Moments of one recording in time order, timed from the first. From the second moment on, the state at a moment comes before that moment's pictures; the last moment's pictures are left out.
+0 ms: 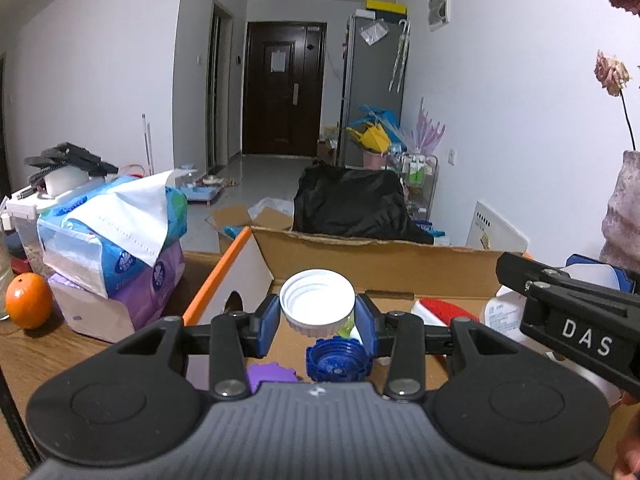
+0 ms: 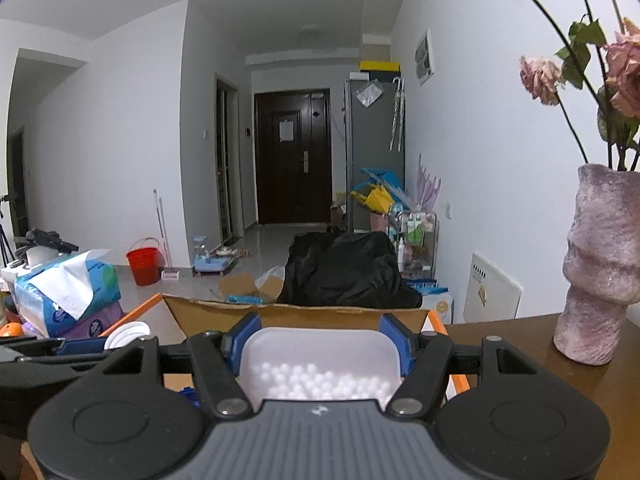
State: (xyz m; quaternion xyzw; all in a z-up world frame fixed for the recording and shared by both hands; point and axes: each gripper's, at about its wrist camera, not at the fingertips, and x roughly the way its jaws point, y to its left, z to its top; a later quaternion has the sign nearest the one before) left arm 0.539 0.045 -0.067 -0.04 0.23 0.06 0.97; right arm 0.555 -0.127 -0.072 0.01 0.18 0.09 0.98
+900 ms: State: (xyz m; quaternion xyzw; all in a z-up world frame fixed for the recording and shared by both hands) left arm 0.521 0.060 -0.051 -0.04 0.22 0.11 0.97; right arm 0.543 -0.142 -0.062 0.03 0.22 0.07 0.97
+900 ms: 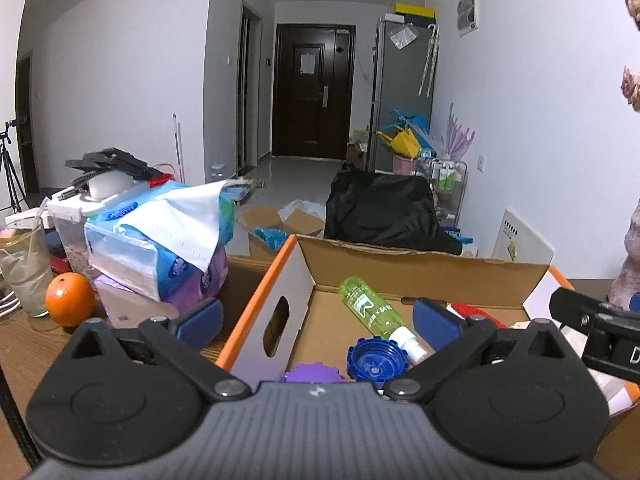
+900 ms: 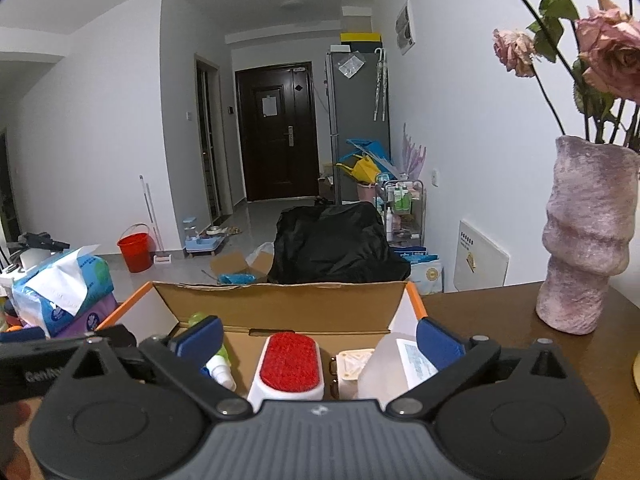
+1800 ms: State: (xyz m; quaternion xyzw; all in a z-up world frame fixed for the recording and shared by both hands) left arm 0.332 0.051 -0.010 -0.01 0.19 0.07 0.98; right arm 0.366 -0.159 -0.025 0.01 0.22 0.08 0.97
